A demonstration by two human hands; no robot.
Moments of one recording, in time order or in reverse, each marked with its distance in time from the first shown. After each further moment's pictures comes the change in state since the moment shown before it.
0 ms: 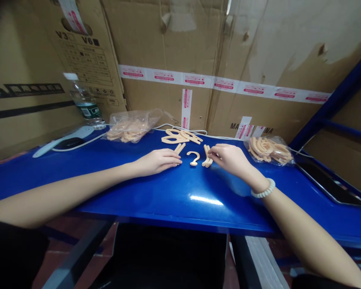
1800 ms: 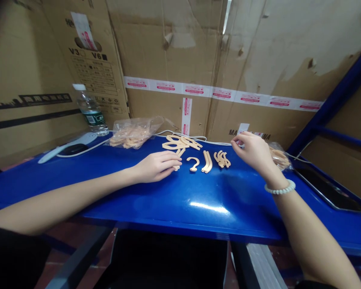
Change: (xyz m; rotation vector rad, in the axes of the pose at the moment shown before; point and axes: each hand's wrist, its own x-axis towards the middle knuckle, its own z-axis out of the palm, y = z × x) left_hand 0.008 0.019 -0.017 0.178 0.146 0.108; right_hand -0.009 0.038 -0.049 -0.128 0.271 0.244
